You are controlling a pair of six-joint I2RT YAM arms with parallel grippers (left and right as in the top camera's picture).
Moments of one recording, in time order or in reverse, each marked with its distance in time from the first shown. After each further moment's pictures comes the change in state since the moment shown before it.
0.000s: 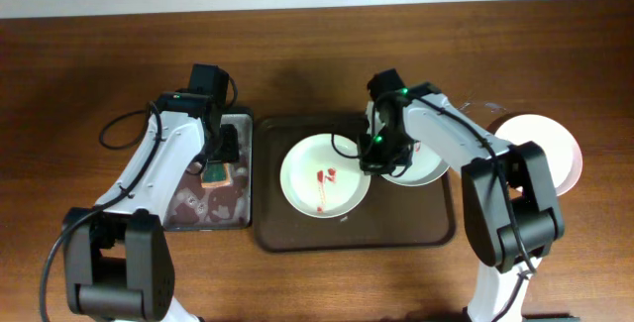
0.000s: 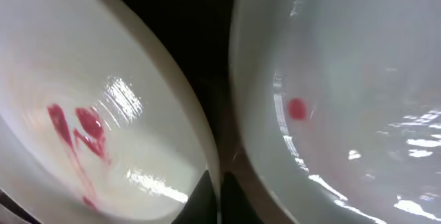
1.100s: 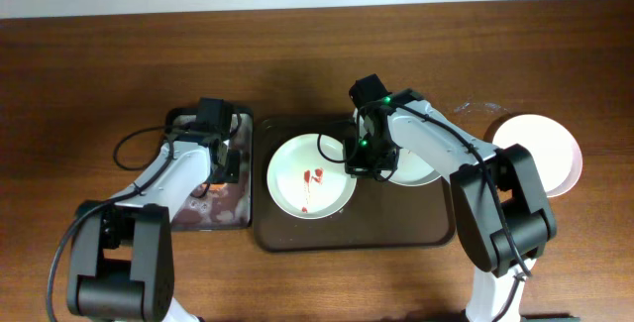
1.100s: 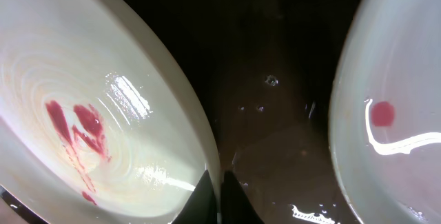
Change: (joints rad) left arm 0.000 -0.006 -0.289 0.345 -0.016 0.190; right arm 0.061 0.000 -0.002 0.041 0.003 0.082
